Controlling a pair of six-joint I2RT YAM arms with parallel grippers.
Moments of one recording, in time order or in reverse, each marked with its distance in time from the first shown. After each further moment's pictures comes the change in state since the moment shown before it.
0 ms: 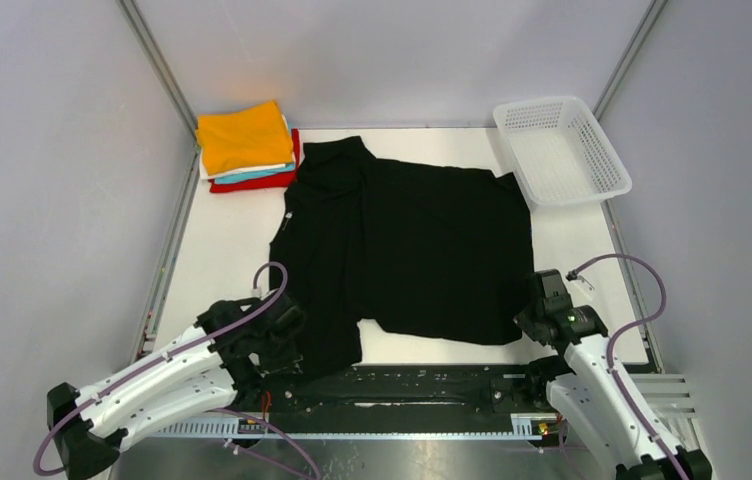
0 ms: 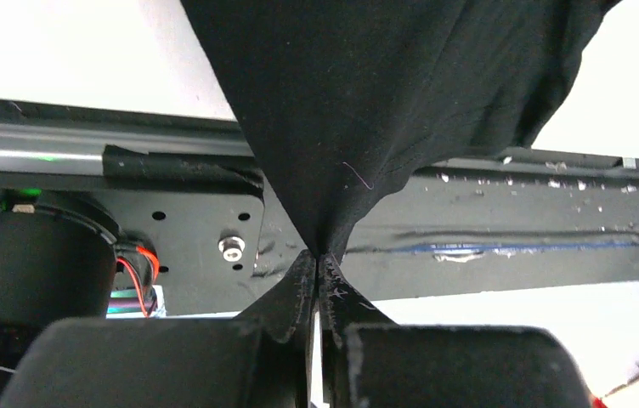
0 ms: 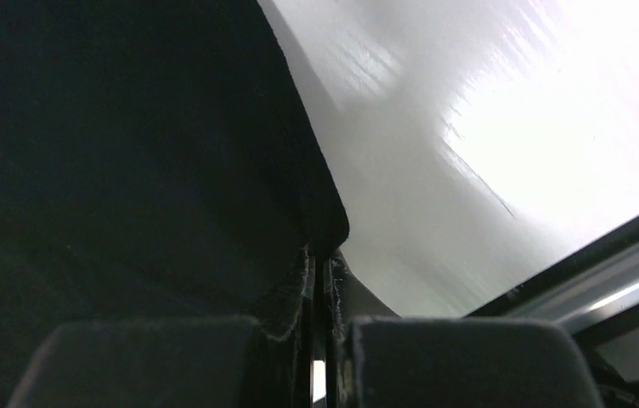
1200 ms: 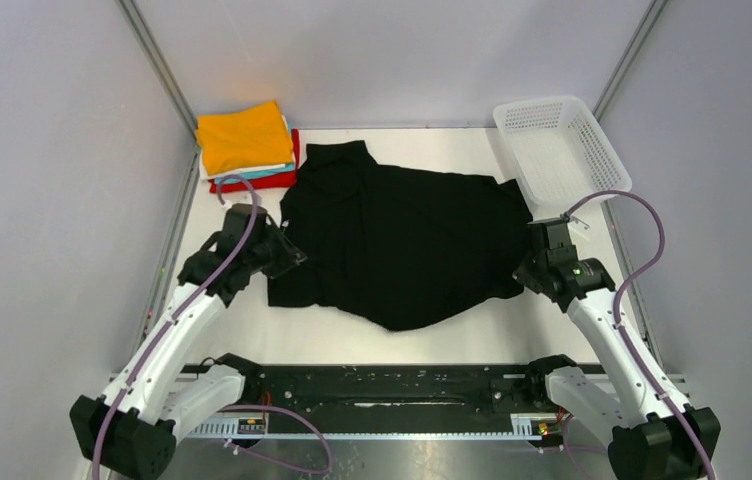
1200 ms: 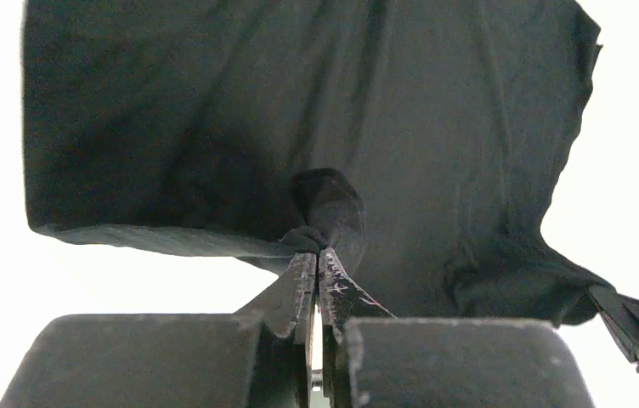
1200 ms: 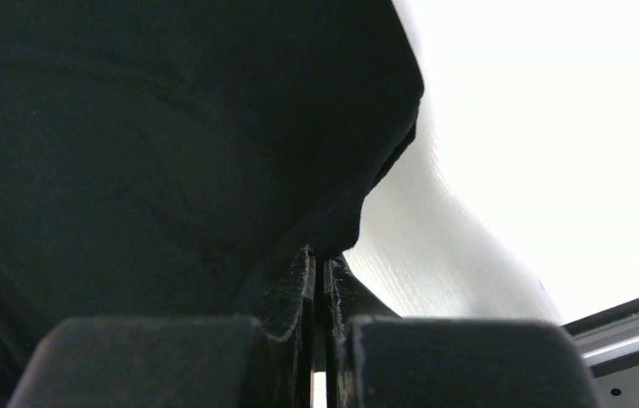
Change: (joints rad) left arm 0.533 0.227 0.307 0.460 0.050 0.302; right arm -0.003 0.233 0.359 0.025 -0.029 -0.230
